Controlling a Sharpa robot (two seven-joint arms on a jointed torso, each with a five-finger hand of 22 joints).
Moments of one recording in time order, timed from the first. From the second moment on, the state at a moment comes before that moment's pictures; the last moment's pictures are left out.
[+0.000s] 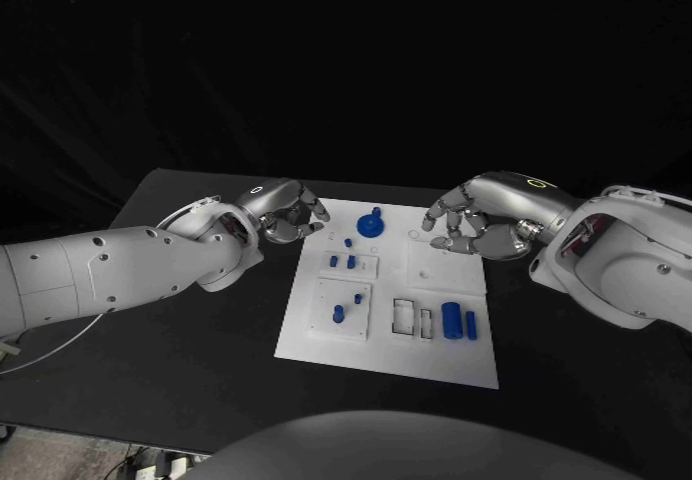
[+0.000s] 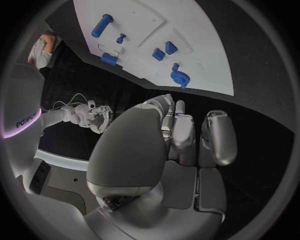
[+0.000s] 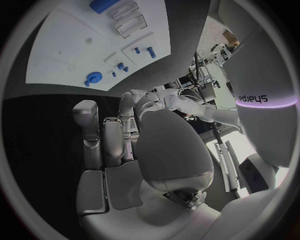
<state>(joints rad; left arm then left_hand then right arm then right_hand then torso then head) 1.23 -0.88 -0.23 1.47 -1.26 -0.54 0.13 1.54 -0.14 0.42 0.28 0.21 1.09 0.09 0.13 0.17 0.96 0.05 0.34 0.07 1.43 -0.04 1.25 0.99 0.05 1.46 0.06 1.30 1.31 1.43 -1.01 -0.23 1.91 -1.41 -0.25 -0.13 1.43 -0.05 0.20 0.27 0.21 0.94 0.09 0.23 0.45 1.15 0.01 0.74 0.53 1.35 -0.03 1.38 1.21 0.12 1.20 0.09 0.88 1.31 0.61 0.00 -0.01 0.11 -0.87</state>
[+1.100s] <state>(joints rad) 1.22 -0.88 -0.23 1.47 -1.26 -0.54 0.13 1.54 -0.14 0.42 0.28 0.22 1.09 0.10 0.14 0.17 0.97 0.06 0.35 0.07 1.43 -0.04 1.24 0.99 0.05 1.46 0.06 1.30 1.31 1.36 -0.76 -0.24 1.60 -1.26 0.32 -0.64 0.95 0.01 0.05 0.26 0.11 1.13 0.05 0.19 0.50 1.47 -0.01 1.57 1.31 1.47 -0.05 1.57 1.31 0.07 1.43 0.05 1.34 1.31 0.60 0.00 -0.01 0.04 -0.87</state>
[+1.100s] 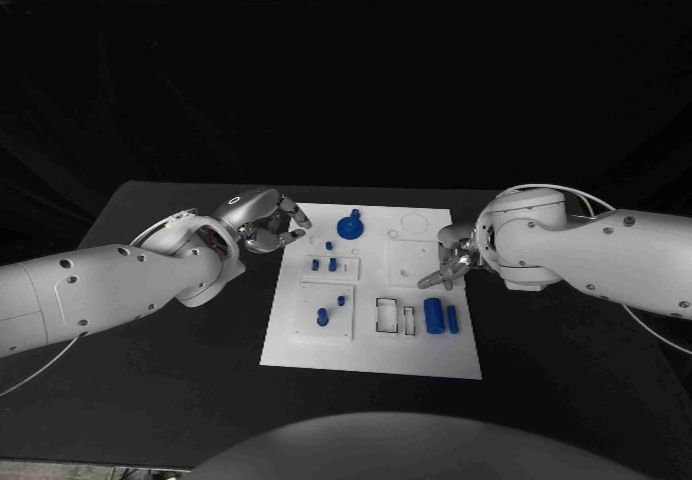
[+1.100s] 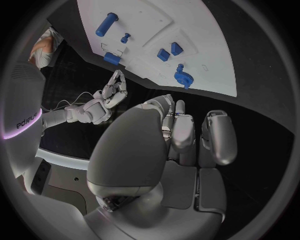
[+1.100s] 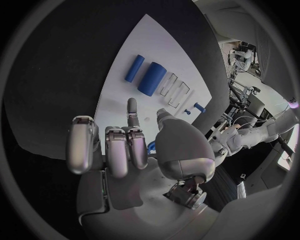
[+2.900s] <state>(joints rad) 1.22 -0.88 -0.23 1.48 -1.26 -0.53 0.11 1.54 -0.14 0.42 0.28 0.22 1.09 0.10 0.14 0.17 0.97 0.06 0.35 0.07 1.43 -0.04 1.24 0.99 0.05 1.46 0.06 1.30 1.31 1.29 -0.70 -0.23 1.52 -1.24 0.37 -0.67 0.97 0.01 0.09 0.21 0.26 1.14 0.05 0.15 0.52 1.47 -0.01 1.57 1.31 1.46 -0.06 1.57 1.31 0.07 1.38 0.06 1.25 1.31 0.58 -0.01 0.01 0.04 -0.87</state>
